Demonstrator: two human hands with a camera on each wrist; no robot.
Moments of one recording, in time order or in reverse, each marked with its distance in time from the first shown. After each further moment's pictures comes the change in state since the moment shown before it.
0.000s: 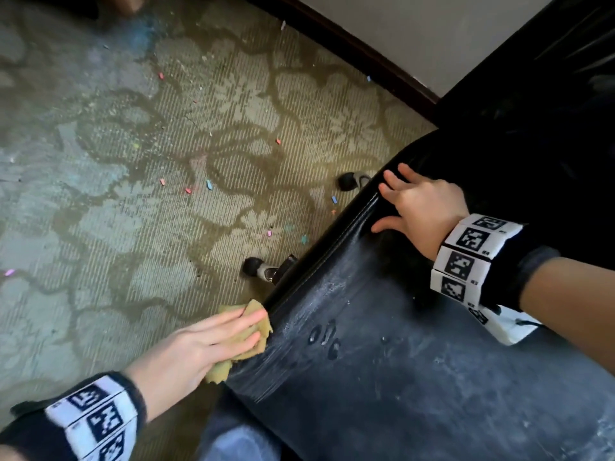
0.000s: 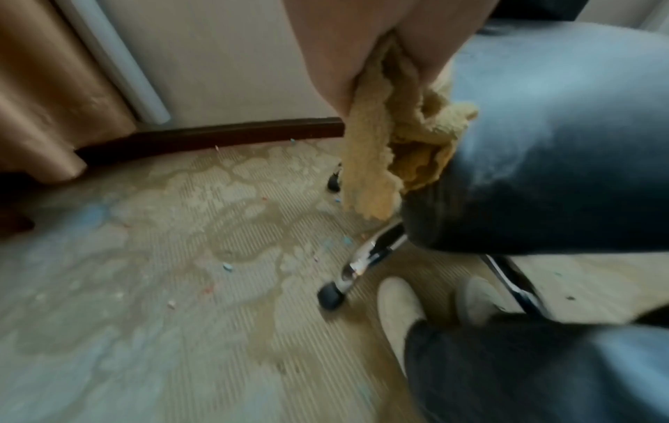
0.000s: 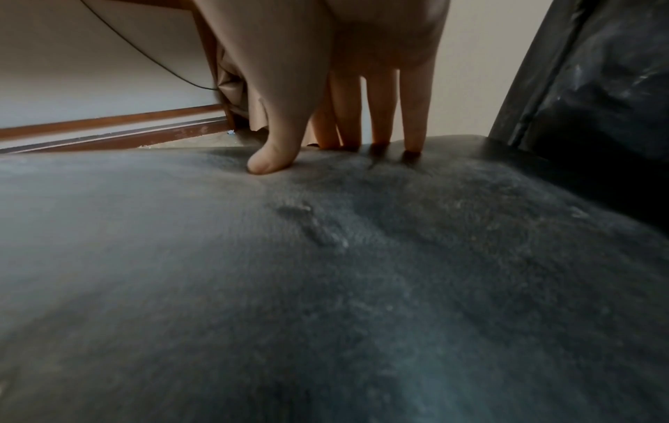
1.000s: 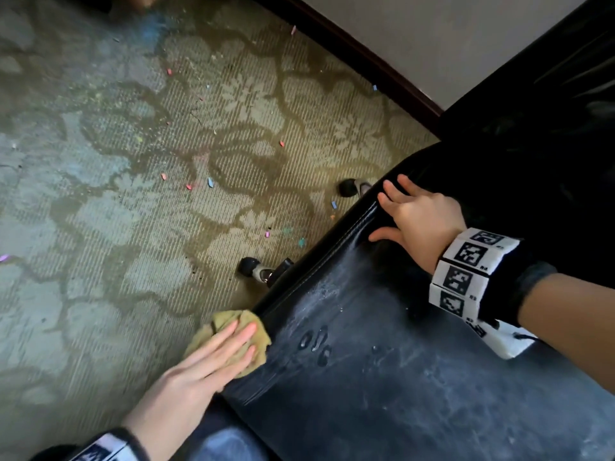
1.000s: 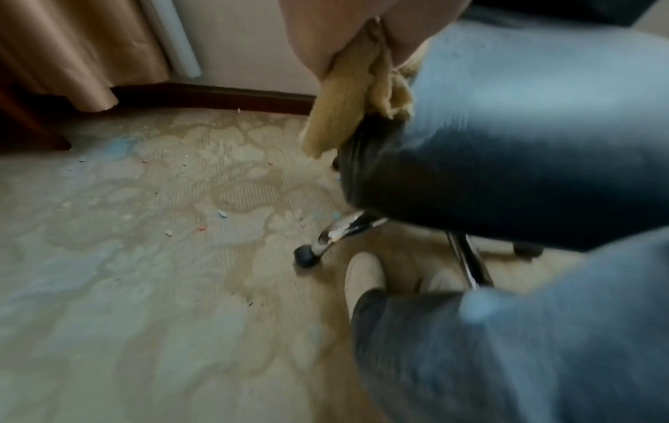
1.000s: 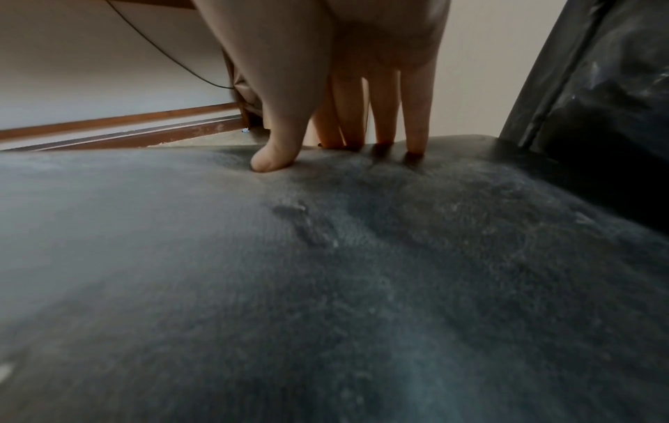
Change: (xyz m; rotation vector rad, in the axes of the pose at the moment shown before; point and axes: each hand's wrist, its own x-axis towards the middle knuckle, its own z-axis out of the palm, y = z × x) left_hand -0.019 0.024 0.046 -0.155 0.145 -0.143; right_hand -0.001 0.001 -0.001 0.006 -0.029 -0.047
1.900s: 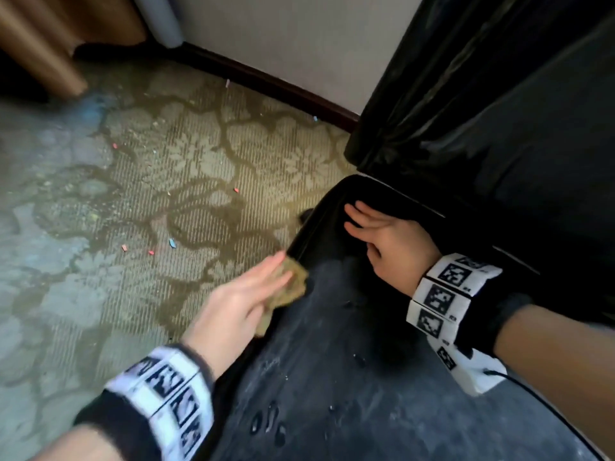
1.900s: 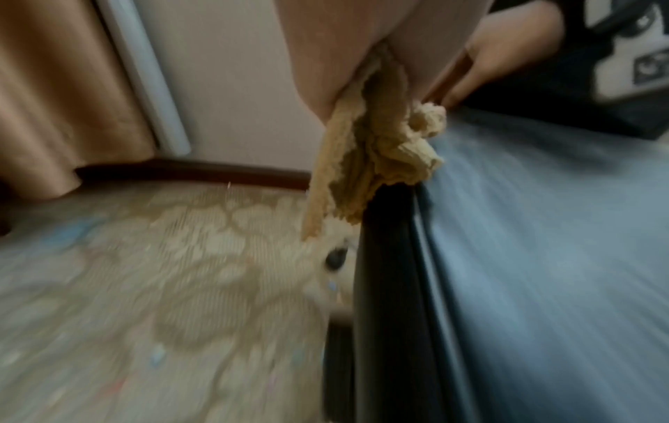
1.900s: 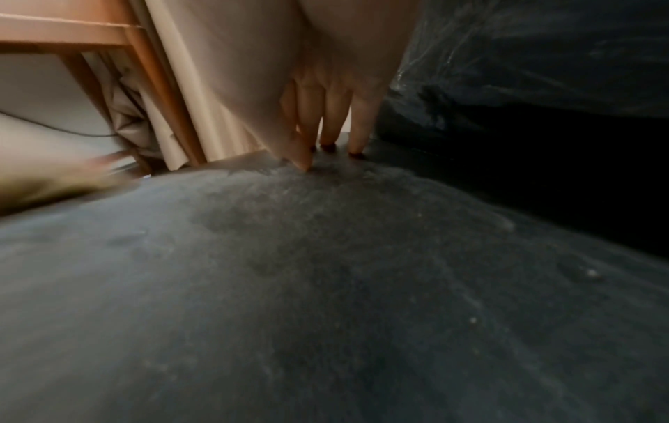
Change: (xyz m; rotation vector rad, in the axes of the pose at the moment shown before) left_hand 0.195 0.070 -0.061 0.027 0.242 0.010; right_hand 0.008 0.073 0.057 0.444 0.527 -0.122
